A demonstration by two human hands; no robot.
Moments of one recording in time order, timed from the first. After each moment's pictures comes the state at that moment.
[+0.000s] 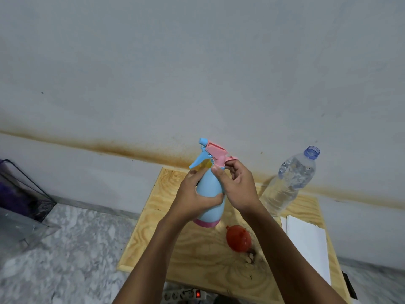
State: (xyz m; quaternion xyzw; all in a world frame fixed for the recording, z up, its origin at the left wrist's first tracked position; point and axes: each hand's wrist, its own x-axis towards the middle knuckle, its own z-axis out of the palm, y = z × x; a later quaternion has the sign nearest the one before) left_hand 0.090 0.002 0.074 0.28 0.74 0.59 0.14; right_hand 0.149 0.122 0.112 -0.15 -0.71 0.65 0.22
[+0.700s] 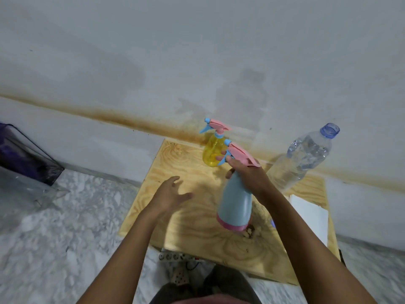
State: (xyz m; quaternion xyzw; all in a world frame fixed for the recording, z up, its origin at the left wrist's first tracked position) left_hand 0.068 -0.044 -0.037 0.06 0.84 0.45 0.30; right_hand 0.159 0.165 0.076 -0.17 -0.75 0.64 0.06
